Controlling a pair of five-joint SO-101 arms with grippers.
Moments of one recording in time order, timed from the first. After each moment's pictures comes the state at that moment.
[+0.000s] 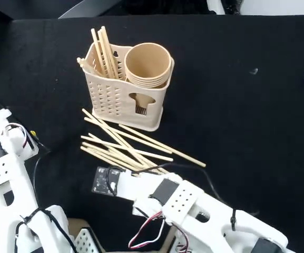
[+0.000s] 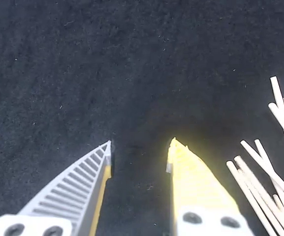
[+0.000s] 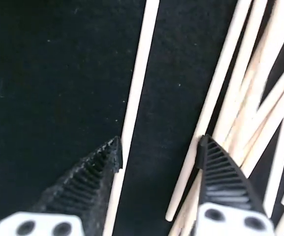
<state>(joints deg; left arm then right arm) -34.2 -45.1 48.0 65.3 -0.3 -52.0 -42.8 76.6 50.9 28.4</state>
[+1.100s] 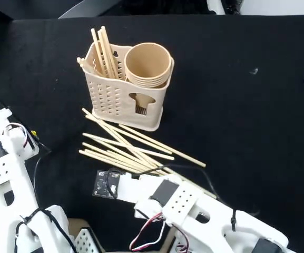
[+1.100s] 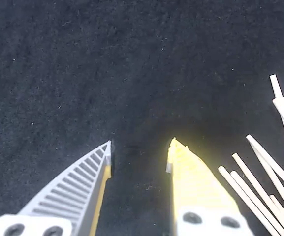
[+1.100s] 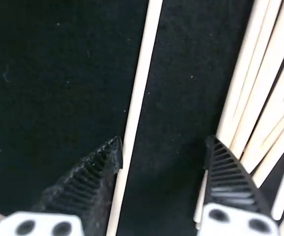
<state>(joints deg) -33.8 -45.1 48.0 65.3 -0.2 -52.6 -43.2 77.0 53.1 28.8</state>
